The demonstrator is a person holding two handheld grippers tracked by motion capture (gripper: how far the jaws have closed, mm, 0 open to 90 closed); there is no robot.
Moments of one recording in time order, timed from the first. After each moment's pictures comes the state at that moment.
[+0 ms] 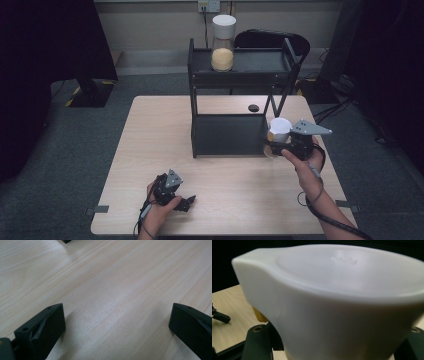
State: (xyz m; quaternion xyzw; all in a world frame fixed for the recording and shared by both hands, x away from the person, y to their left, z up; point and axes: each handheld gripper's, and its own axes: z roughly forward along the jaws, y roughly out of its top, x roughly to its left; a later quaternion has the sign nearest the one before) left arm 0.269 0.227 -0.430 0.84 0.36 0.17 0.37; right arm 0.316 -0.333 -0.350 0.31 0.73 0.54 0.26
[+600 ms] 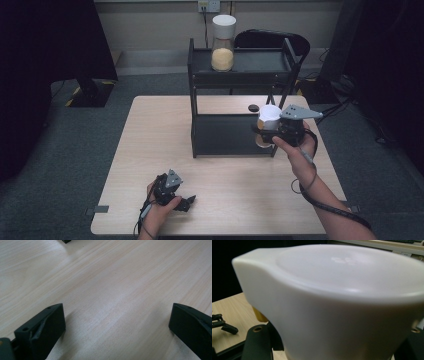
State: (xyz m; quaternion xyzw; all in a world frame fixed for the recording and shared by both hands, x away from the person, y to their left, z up) left arm 0.269 0.227 -0.430 0.84 0.36 0.17 0.37; right arm 0.337 -0.311 -0.310 0.29 0.75 0.54 0.25
